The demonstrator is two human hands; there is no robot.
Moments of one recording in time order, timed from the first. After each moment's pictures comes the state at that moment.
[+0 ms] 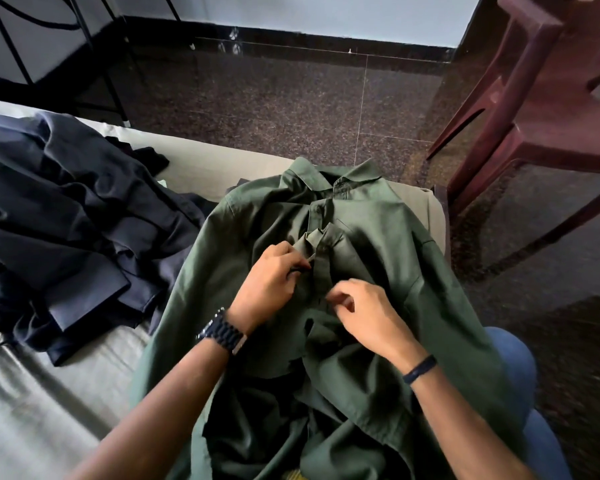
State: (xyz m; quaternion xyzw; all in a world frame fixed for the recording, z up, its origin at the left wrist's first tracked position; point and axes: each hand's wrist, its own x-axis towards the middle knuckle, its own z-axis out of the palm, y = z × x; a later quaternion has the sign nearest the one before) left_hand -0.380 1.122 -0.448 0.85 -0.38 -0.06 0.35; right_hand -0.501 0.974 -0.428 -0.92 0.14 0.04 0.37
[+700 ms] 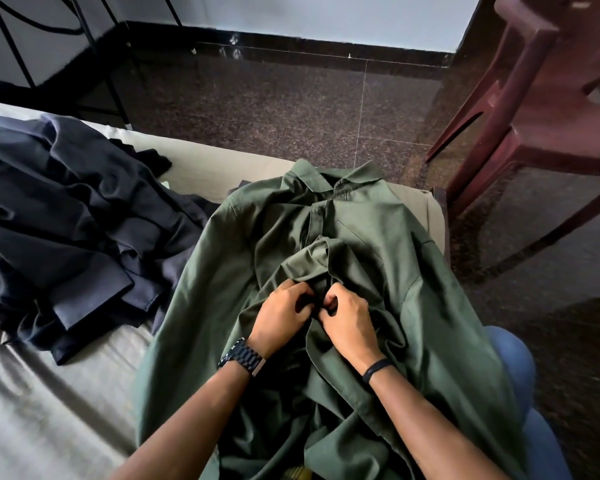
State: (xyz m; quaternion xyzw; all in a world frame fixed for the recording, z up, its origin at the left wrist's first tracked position) left_hand -0.420 1.120 -0.486 0.89 -0.27 -0.16 0.33; right_hand -0.493 1.006 -0.477 -0.89 0.25 -0.05 0.37
